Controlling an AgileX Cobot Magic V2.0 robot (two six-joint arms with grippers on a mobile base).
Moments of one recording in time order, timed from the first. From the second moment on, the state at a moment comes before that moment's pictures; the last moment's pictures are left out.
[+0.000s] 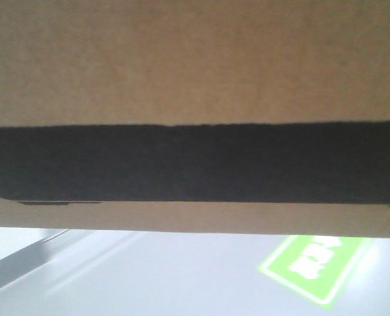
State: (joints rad) left arm -0.80 0.58 -1.00 0.41 0.86 -0.54; right arm 0.02 0.37 -1.02 0.15 1.00 -0.01
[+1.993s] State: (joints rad) left arm -0.80 0.58 -1.00 0.41 0.86 -0.54; right arm 0.02 0.37 -1.02 0.15 1.01 -0.01
